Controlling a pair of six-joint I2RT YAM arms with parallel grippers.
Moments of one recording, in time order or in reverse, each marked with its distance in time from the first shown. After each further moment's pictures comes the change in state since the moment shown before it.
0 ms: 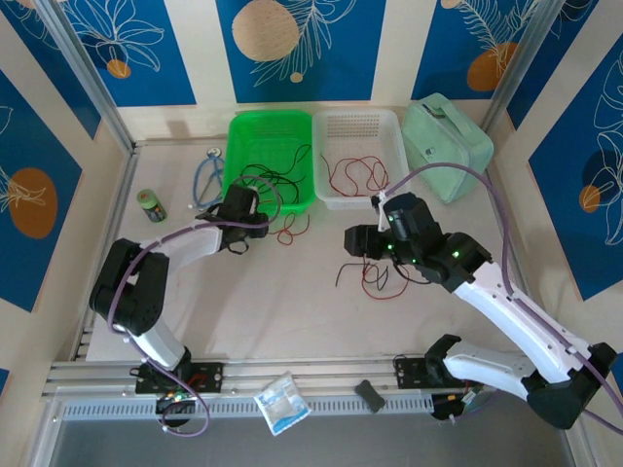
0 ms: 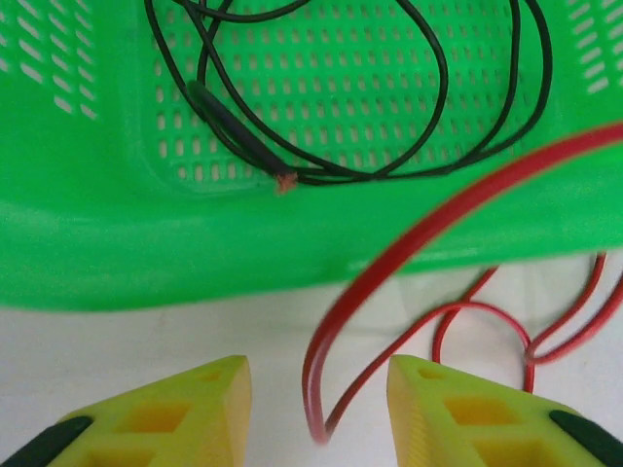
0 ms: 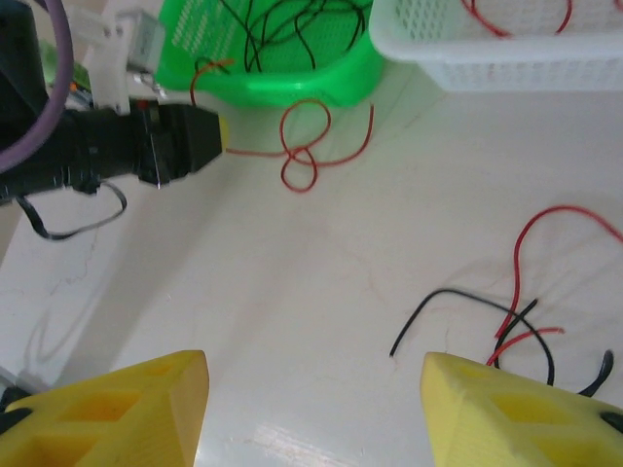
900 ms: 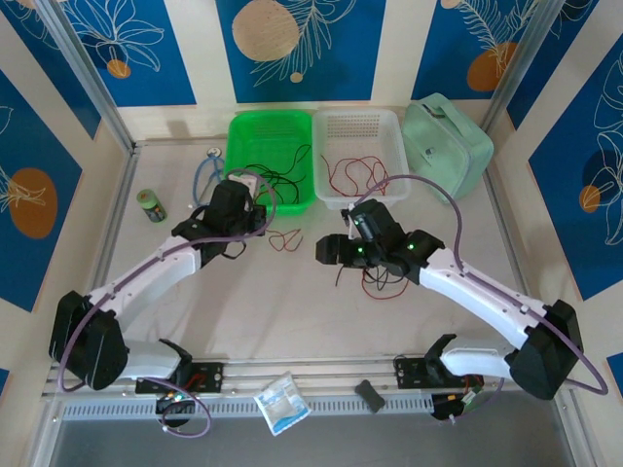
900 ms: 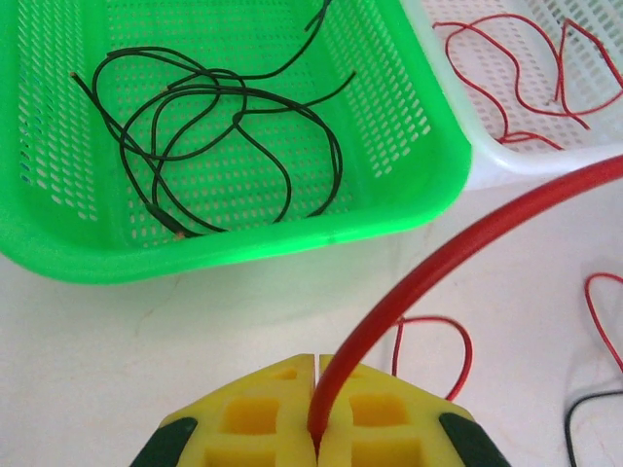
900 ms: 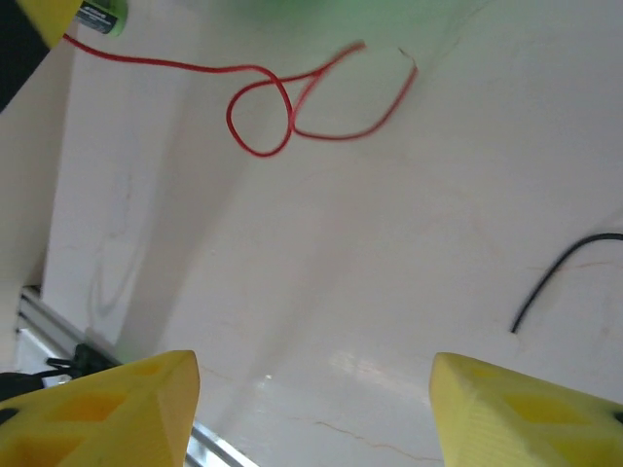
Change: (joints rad) left arm -0.129 -0.359 0.014 -0.166 -0.022 0.017; right arm 0.022 0.205 -0.100 0.237 -0.205 0.176
